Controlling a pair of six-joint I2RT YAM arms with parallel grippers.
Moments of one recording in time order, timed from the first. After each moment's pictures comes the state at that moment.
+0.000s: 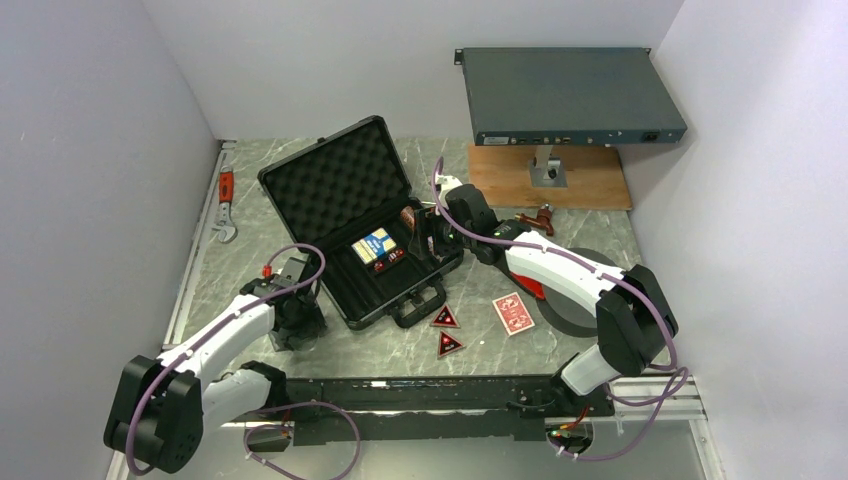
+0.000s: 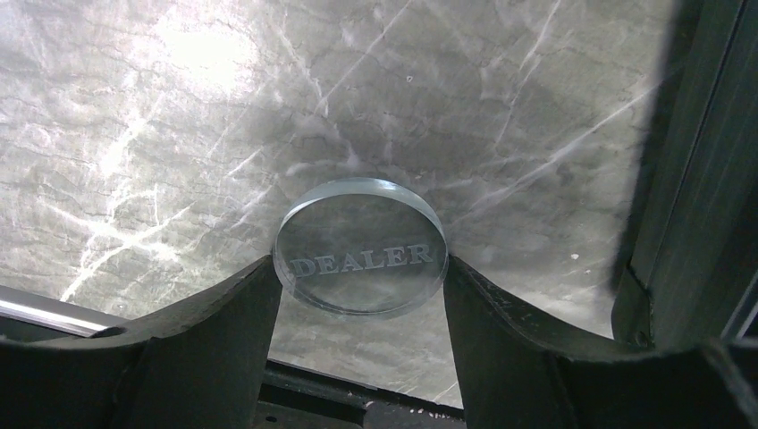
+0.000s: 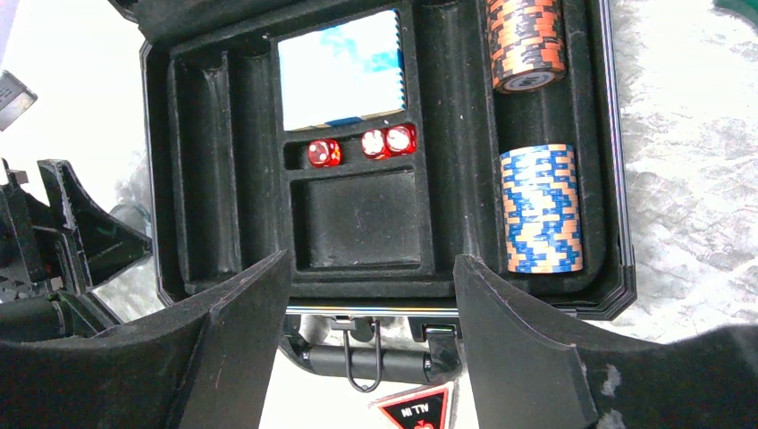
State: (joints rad) left arm -0.35 1.06 0.50 -0.81 -0.17 -0.81; right arm 0.69 1.52 1.07 -0.19 -0.11 0.39
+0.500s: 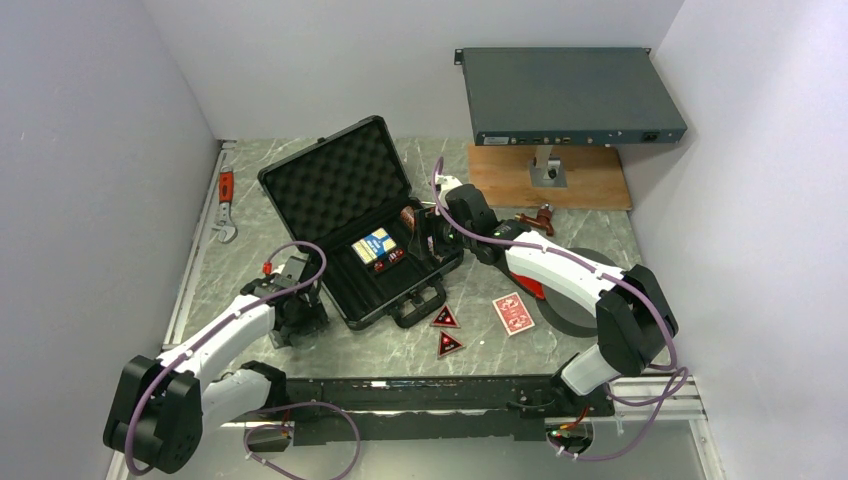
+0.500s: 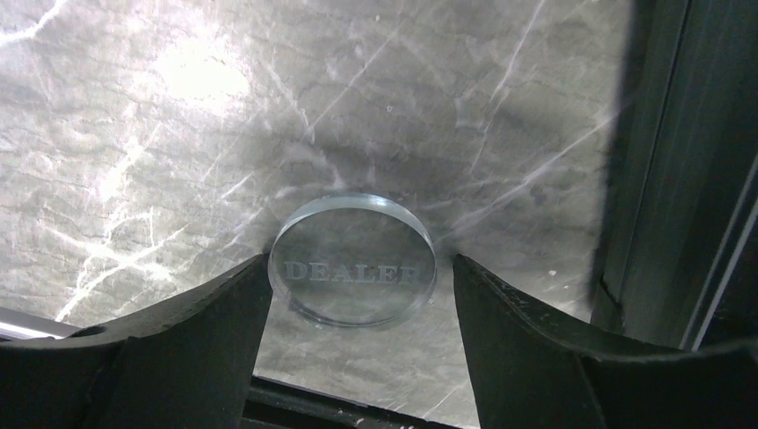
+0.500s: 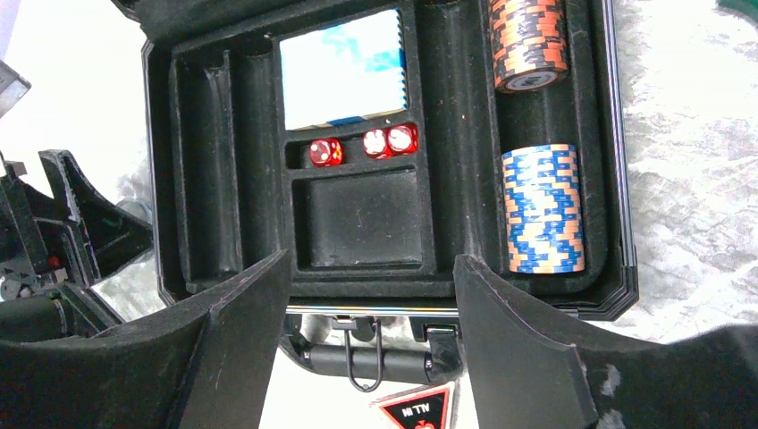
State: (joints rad) left arm -0.36 1.05 0.50 -0.77 -0.20 -0.81; right arm 0.69 1.52 1.07 -0.19 -0.12 0.39
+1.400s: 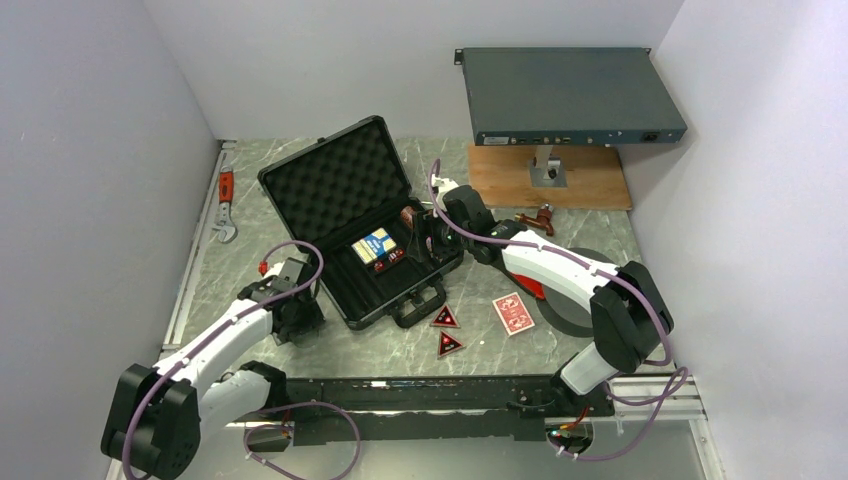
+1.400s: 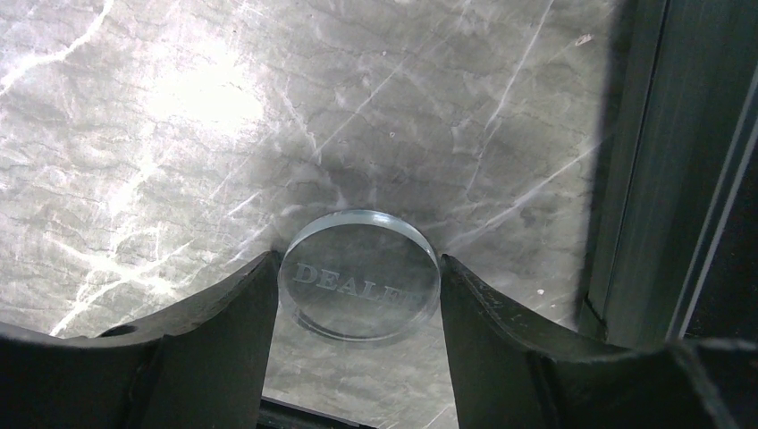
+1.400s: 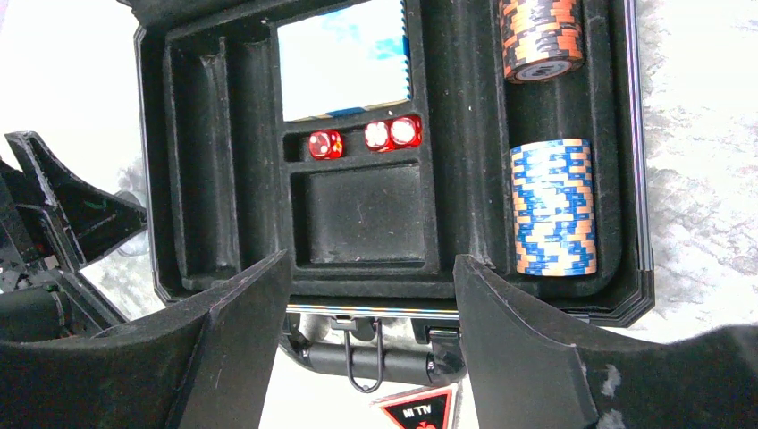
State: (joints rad) left arm -0.36 1.02 0.48 -0.73 -0.24 -0.83; right arm 0.69 1.55 1.07 -0.19 -0.14 0.39
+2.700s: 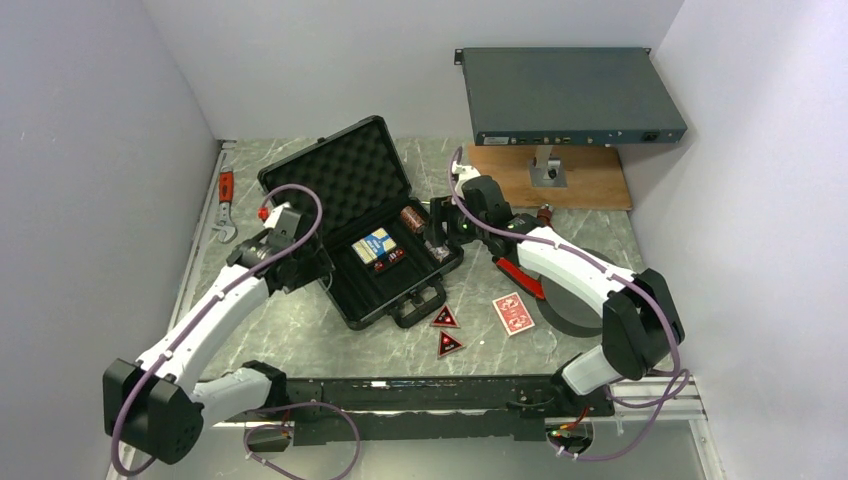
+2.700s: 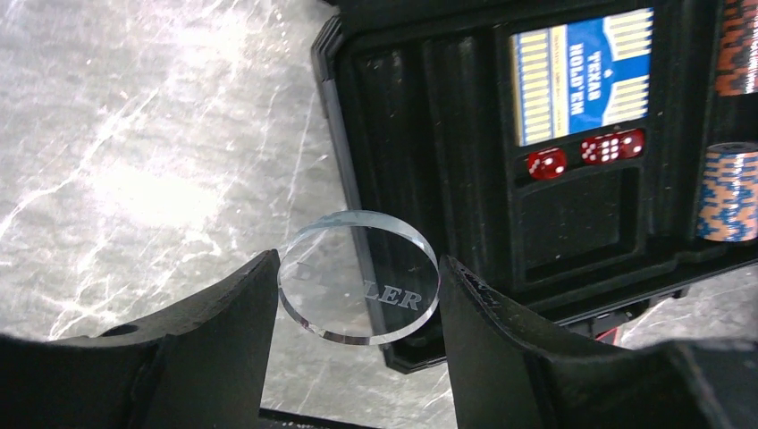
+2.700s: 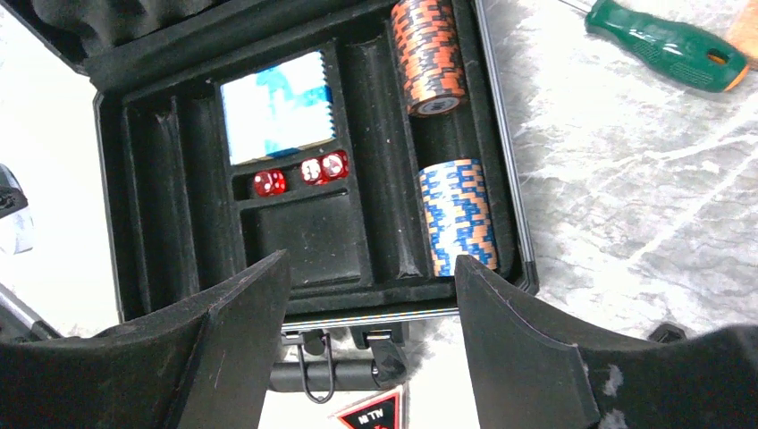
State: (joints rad) left arm -0.39 1.08 0.88 -0.83 -0.26 -0.82; right arm 0.61 1.50 1.07 -0.21 -0.09 0.36
